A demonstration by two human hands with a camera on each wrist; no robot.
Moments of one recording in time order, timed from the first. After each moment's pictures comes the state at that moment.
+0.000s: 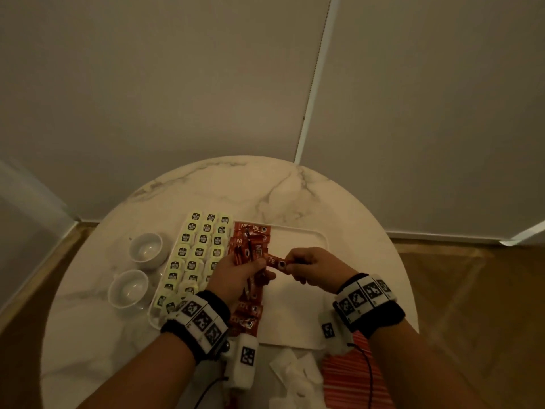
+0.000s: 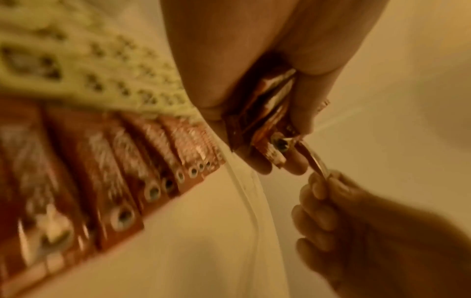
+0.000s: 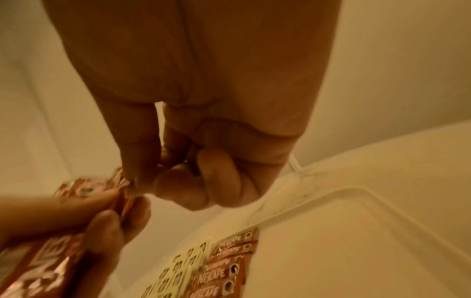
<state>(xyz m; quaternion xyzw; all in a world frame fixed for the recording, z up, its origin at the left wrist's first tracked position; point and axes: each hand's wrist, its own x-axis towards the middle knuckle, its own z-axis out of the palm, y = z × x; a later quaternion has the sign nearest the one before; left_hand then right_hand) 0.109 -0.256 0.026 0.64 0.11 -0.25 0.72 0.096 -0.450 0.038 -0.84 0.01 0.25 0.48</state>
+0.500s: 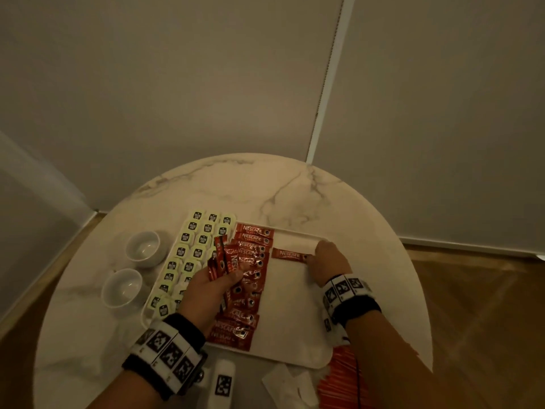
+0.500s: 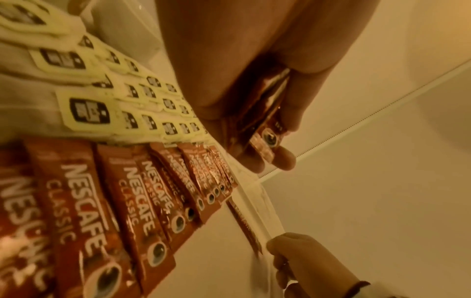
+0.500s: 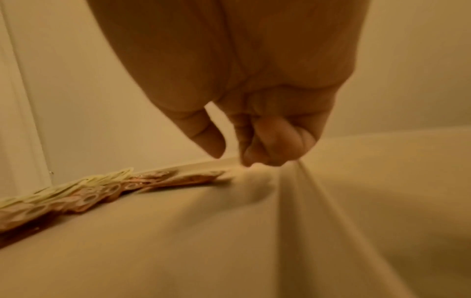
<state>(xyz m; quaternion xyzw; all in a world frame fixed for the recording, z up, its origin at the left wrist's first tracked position) 0.102 -0.239 0.020 0.64 0.17 -0.21 0.72 0.149 -0.479 -0.046 -0.94 0.18 0.18 0.21</state>
